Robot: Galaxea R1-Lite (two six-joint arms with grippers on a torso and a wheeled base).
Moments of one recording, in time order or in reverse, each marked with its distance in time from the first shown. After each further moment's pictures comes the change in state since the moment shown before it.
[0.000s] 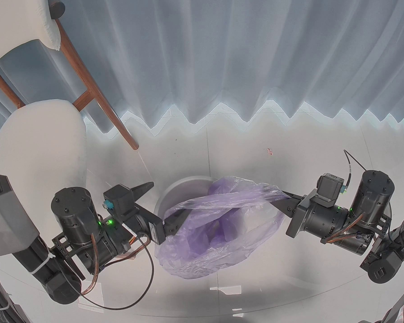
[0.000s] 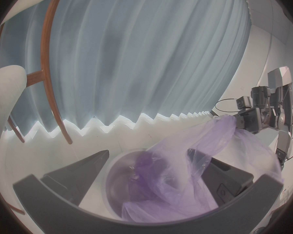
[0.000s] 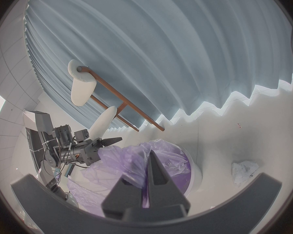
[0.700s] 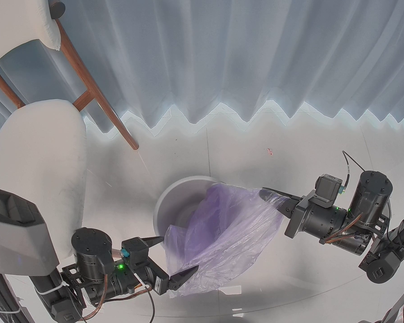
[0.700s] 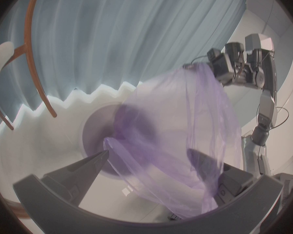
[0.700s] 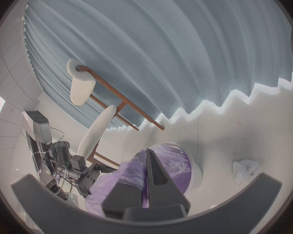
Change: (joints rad) left arm -0.085 0.093 0.207 -0.002 -0.057 0.059; right arm 0.000 0.011 -0.003 0.000 0.001 0.006
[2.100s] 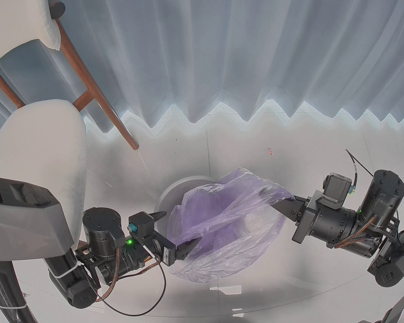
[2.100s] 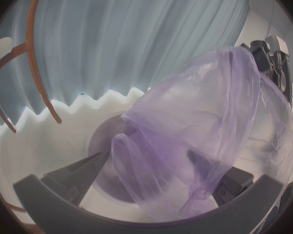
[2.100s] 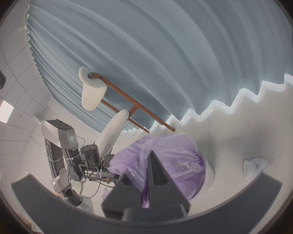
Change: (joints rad) left arm 0.066 0.085 -0.187 -0.002 0.017 -0.001; right arm 0.041 -0.083 0.024 0.011 0.040 0.051
